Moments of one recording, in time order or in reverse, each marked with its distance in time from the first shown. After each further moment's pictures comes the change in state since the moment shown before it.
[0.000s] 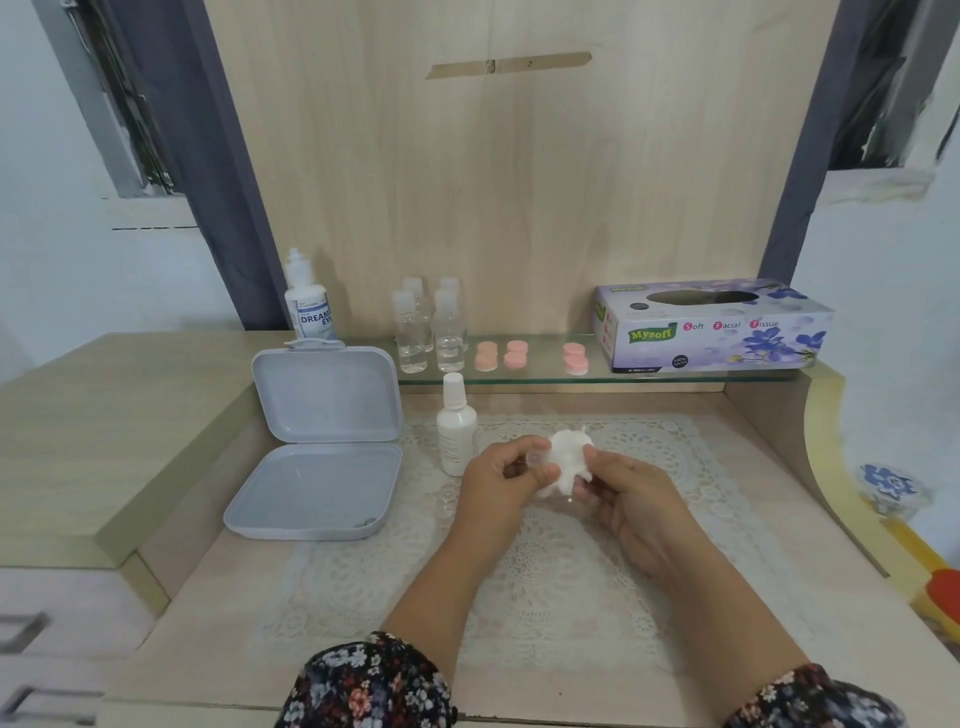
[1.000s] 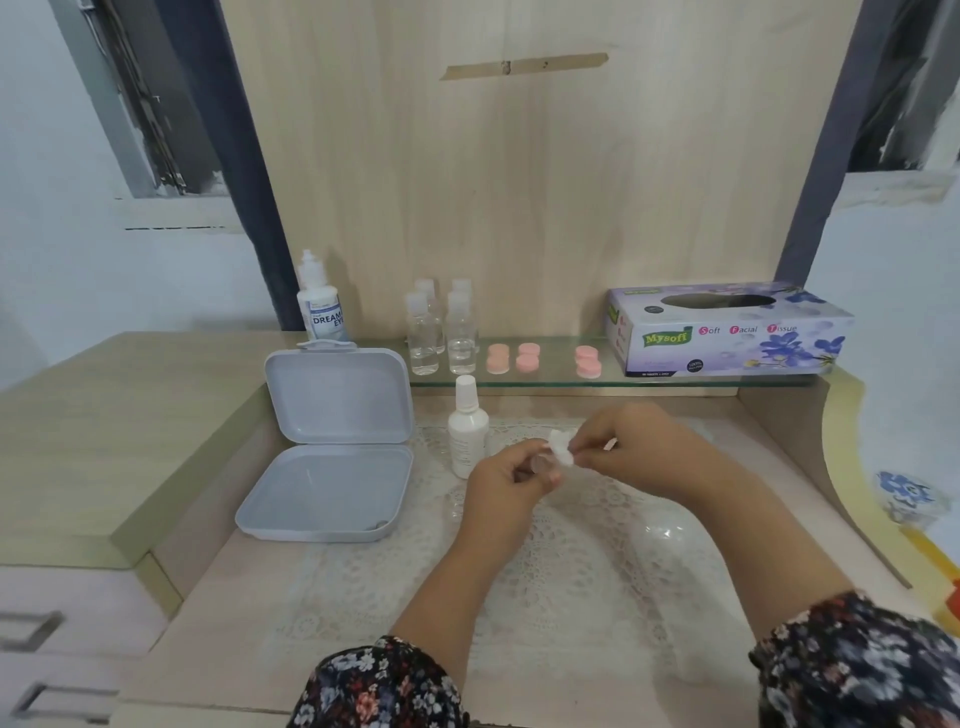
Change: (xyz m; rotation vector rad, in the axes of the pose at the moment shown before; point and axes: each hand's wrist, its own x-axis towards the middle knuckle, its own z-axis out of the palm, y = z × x) left_hand 0.002 0.001 -0.005 0.083 -0.001 0.029; right_hand 0.008 -0.060 0.024 -1.578 -0.276 -0.478
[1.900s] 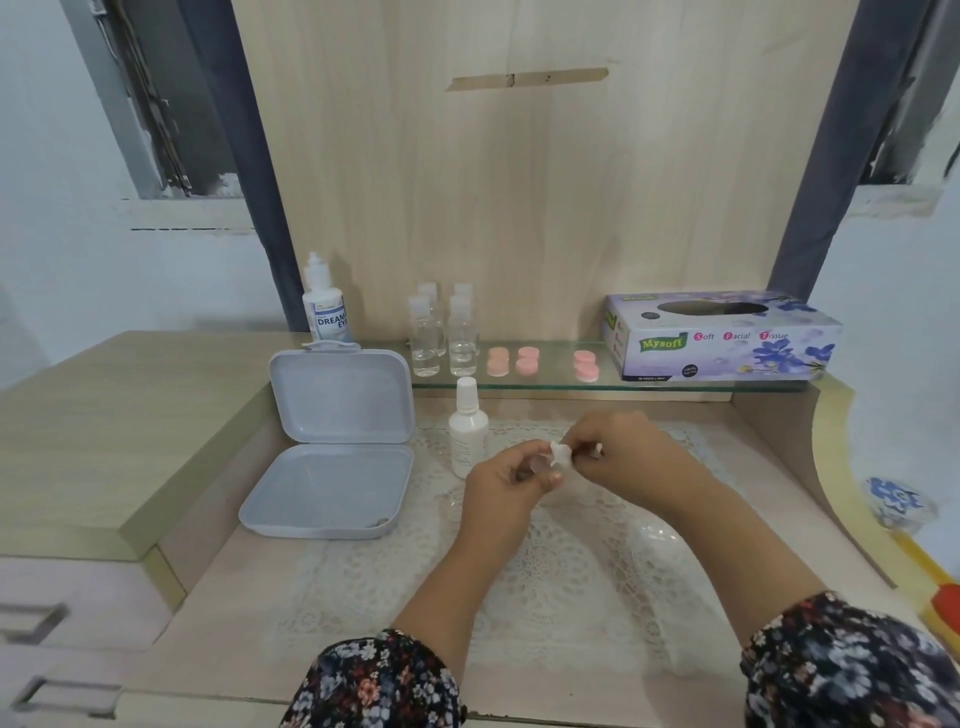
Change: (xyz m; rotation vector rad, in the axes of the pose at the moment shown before) left_hand -0.004 0.000 0.002 -0.034 0.061 -0.003; right_hand -0.004 -0.009 0.010 -0.043 0.084 -0.070
